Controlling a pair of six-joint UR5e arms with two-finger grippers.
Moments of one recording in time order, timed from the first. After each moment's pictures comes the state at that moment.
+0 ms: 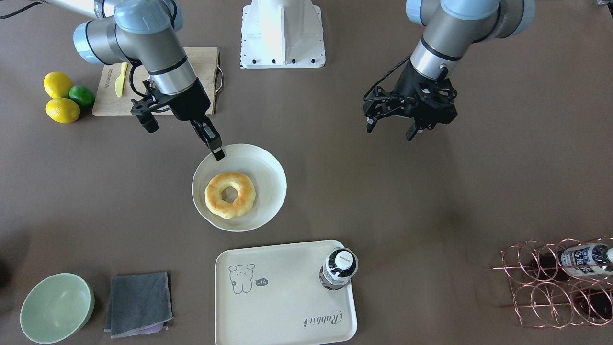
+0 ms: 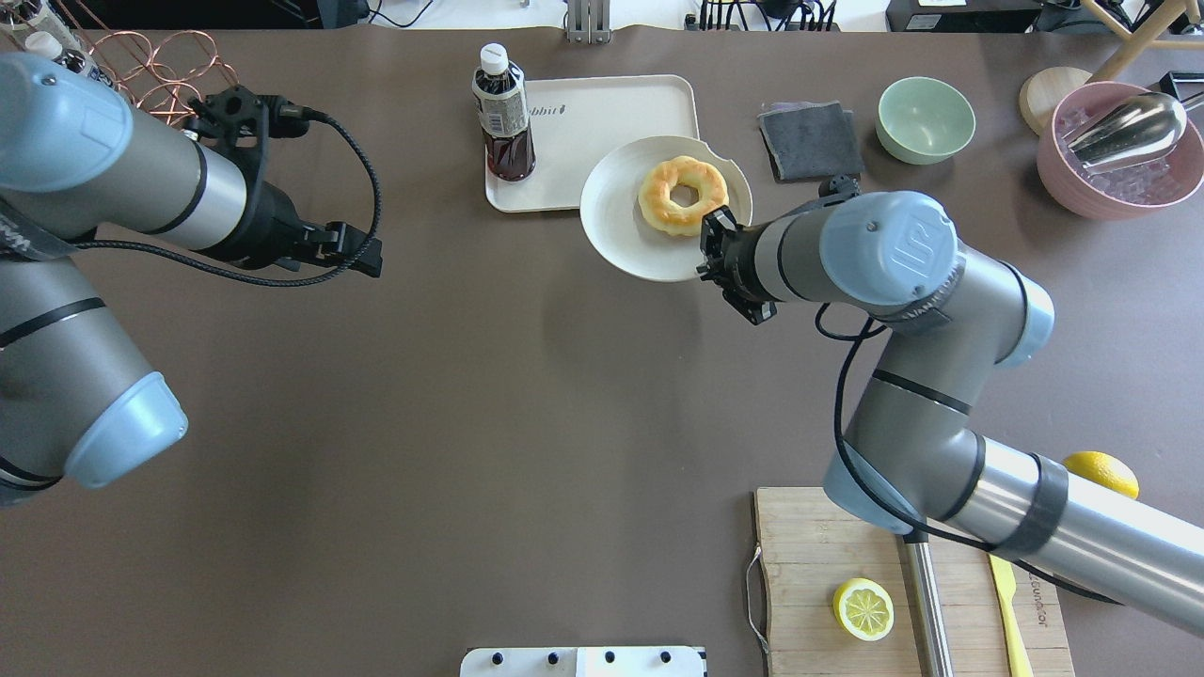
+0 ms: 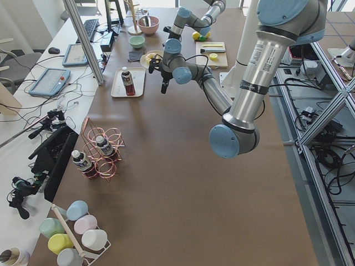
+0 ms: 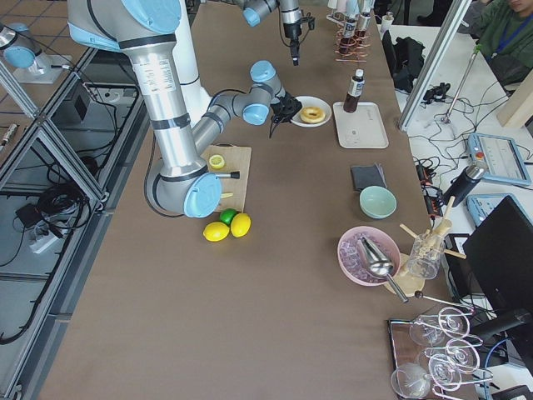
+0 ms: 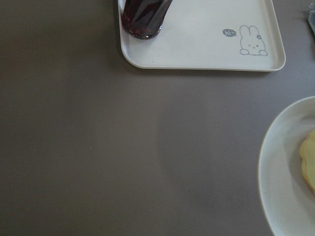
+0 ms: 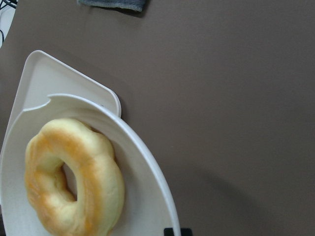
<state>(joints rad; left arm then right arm) -0.78 -1.95 -1.96 -1.76 -2.02 -0.98 0.60 -1.13 1.79 -1.16 1.69 2.25</state>
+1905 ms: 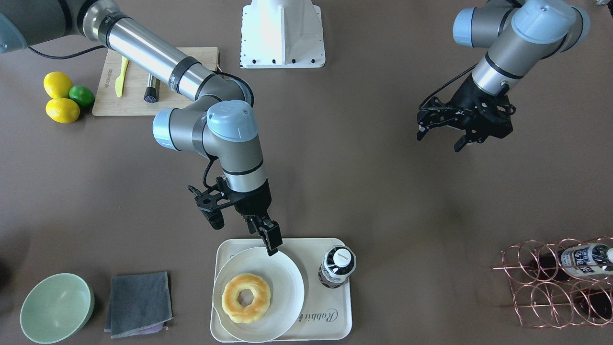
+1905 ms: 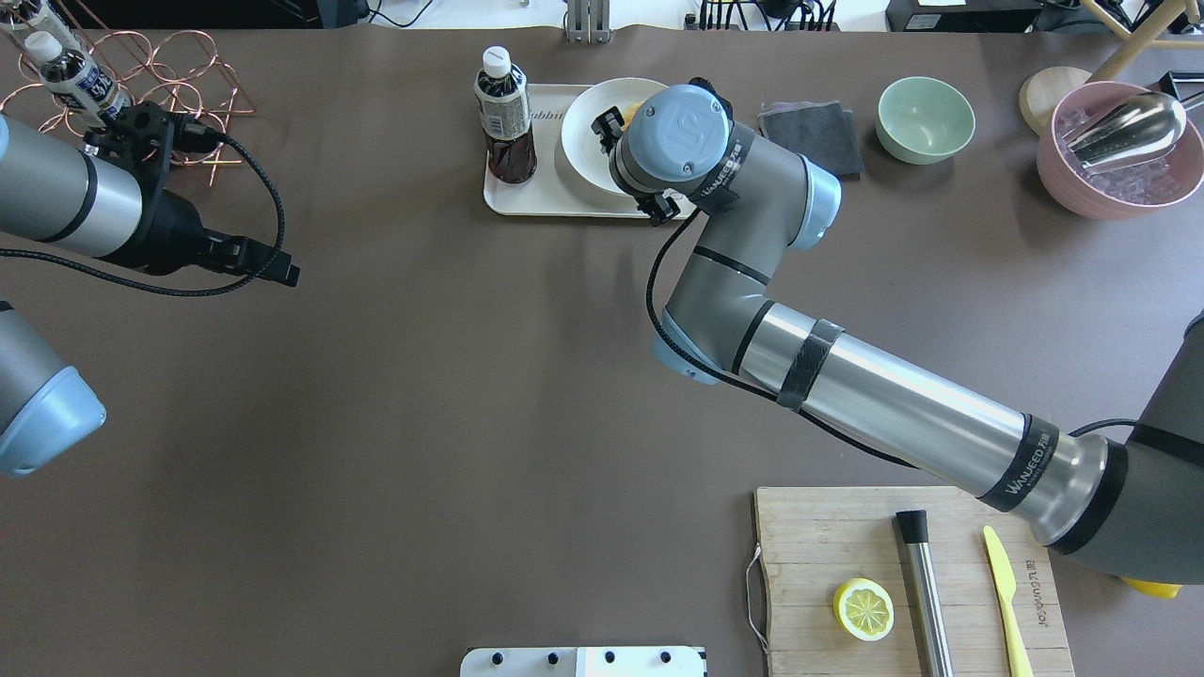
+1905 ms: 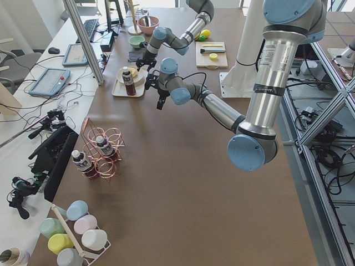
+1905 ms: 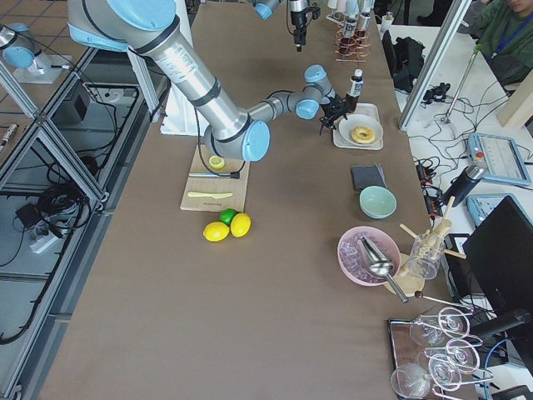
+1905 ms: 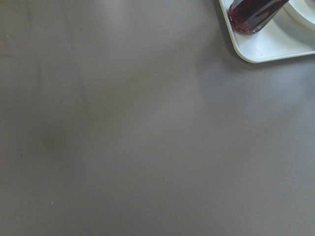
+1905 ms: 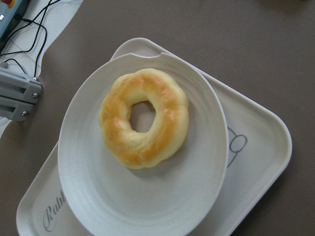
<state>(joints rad) -0.88 -1.77 -1.91 -1.97 -2.11 -0.82 0.66 -0.67 1.13 -1.05 1.62 2.12</state>
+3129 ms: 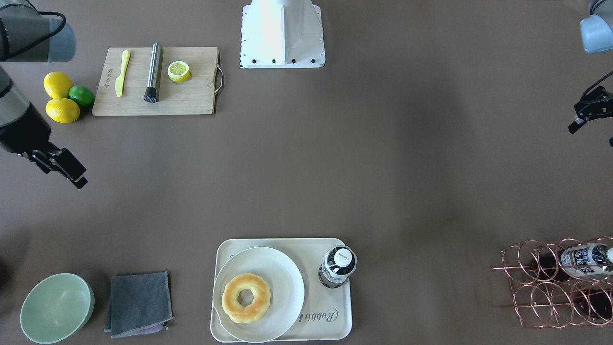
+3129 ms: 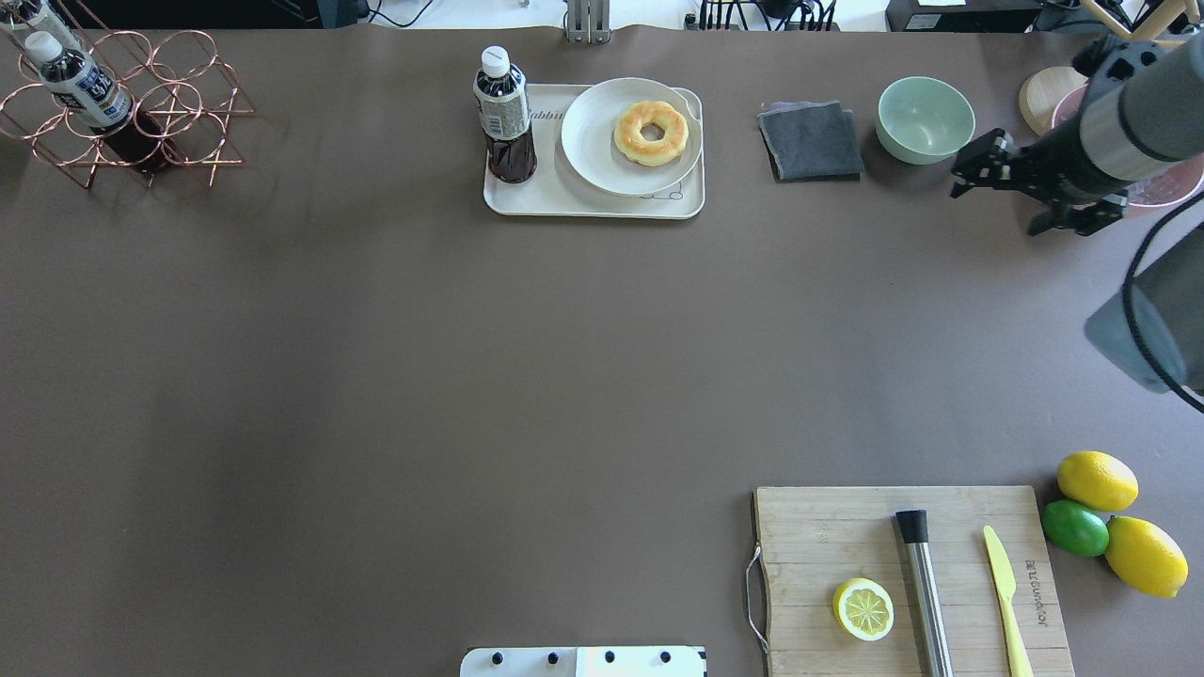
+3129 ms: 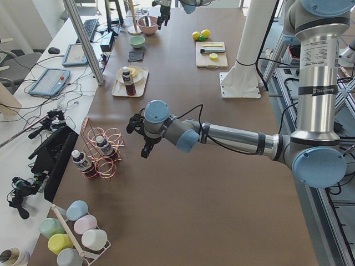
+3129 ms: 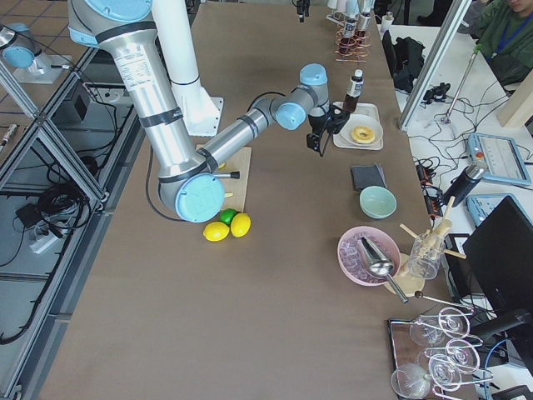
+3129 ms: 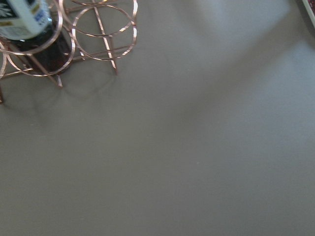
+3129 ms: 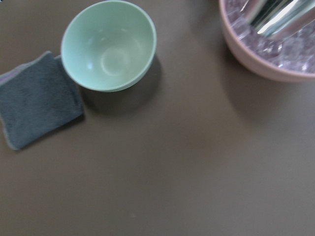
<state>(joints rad) -1.39 -1.52 -1.75 -2.00 -2.40 -0.17 1.05 -1.38 1.86 -1.39 2.08 1.25</state>
